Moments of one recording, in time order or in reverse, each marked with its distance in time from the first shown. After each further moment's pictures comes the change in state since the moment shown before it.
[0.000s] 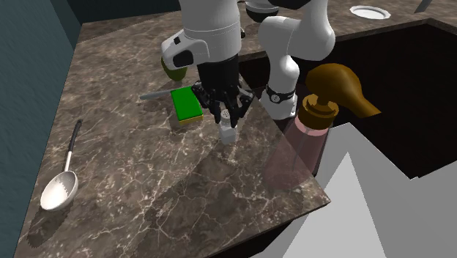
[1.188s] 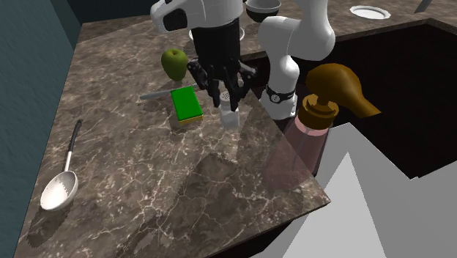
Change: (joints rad) arm -0.001 -0.027 0.001 0.113 -0.005 -0.140 0.012
